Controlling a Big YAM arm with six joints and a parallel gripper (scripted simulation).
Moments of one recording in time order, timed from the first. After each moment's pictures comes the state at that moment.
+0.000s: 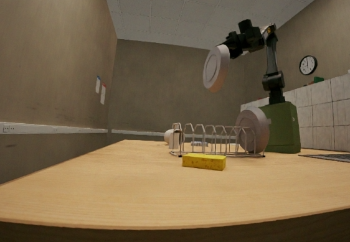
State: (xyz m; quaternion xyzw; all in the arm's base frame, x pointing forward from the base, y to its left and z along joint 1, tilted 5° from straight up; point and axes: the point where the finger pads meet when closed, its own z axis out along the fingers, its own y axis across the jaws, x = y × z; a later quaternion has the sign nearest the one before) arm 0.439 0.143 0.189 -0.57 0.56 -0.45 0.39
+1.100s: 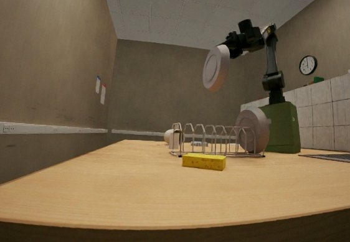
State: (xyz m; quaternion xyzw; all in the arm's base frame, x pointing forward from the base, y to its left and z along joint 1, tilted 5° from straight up) arm 0.440 0.143 0.189 -0.57 0.56 -0.45 0.39
